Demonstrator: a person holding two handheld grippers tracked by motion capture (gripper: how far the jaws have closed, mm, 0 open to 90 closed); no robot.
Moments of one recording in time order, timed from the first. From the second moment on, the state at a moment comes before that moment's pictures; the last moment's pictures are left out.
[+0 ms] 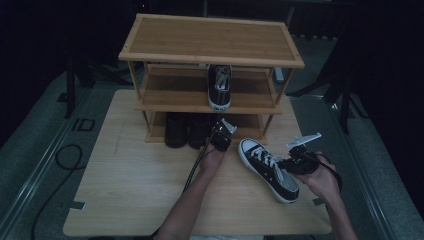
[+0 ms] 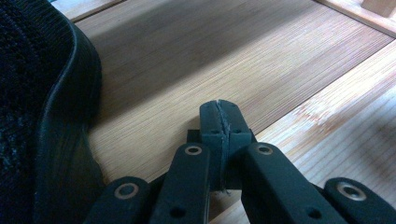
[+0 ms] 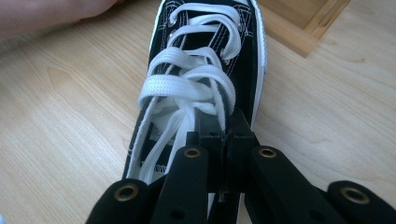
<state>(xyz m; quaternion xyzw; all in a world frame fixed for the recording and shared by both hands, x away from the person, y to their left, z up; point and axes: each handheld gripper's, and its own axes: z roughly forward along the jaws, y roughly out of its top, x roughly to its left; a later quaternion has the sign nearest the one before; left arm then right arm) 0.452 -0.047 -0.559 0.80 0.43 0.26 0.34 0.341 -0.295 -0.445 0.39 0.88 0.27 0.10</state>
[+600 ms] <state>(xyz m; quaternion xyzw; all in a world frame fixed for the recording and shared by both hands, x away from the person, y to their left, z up) 0.452 -0.047 -0.559 0.80 0.43 0.26 0.34 0.351 -0.305 -0.412 0.35 0.89 0.28 0.10</state>
